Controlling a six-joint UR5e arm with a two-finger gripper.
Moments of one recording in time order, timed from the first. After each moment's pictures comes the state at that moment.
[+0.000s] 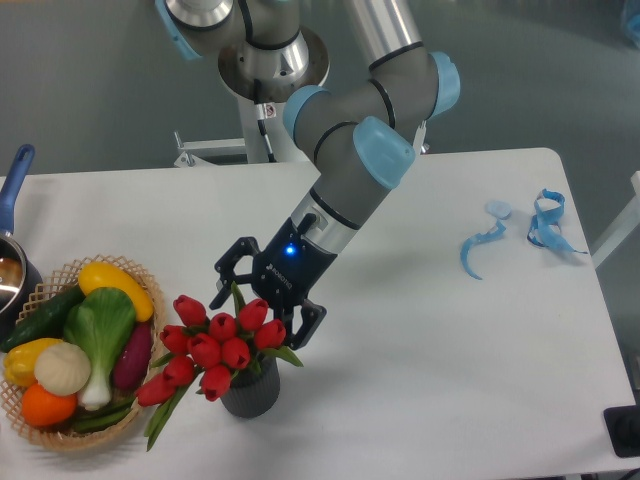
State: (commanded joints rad) arm 2.48 -1.91 -1.78 -0.73 0.69 1.12
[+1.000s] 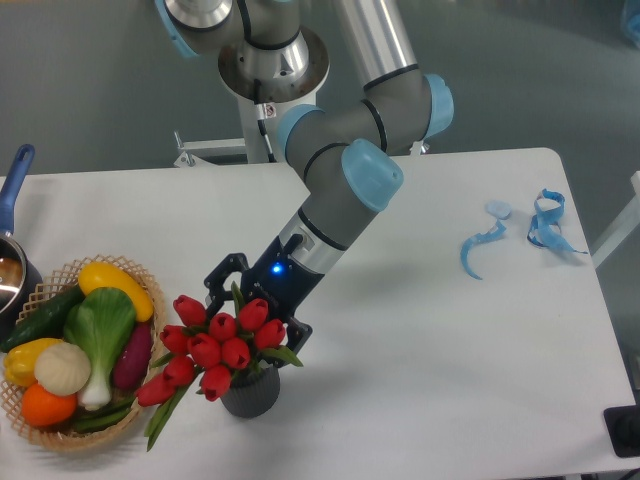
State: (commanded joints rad) arm 2.44 -1.96 -1.74 -0.71 0.70 1.12
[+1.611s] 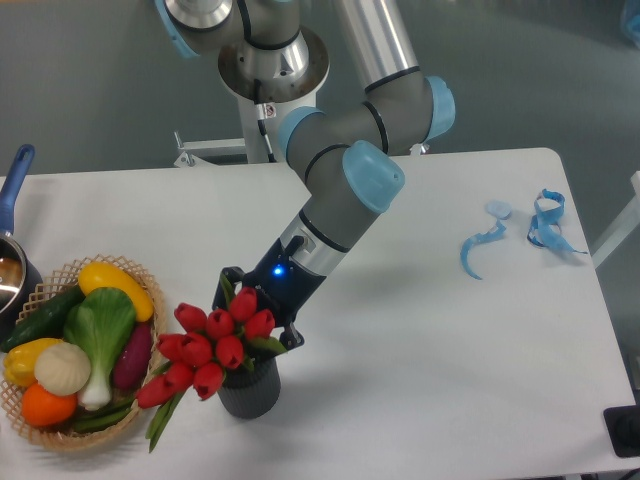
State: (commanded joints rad) arm 2.45 -1.94 -1.74 -0.72 0.69 1.10
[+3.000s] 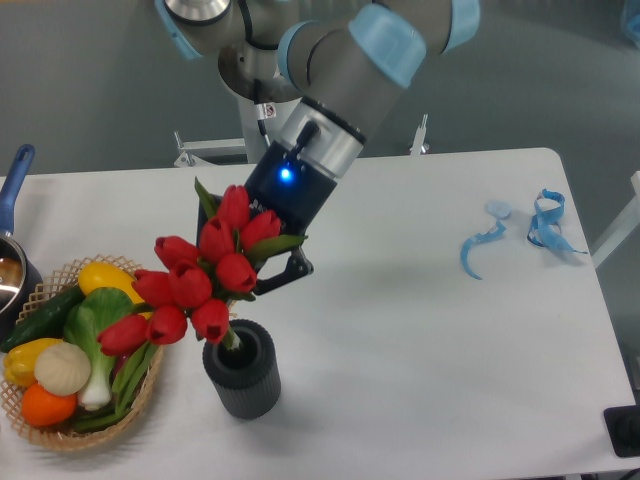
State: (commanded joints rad) arm 2.49 -1.78 -1.51 -0.73 0.60 0.60
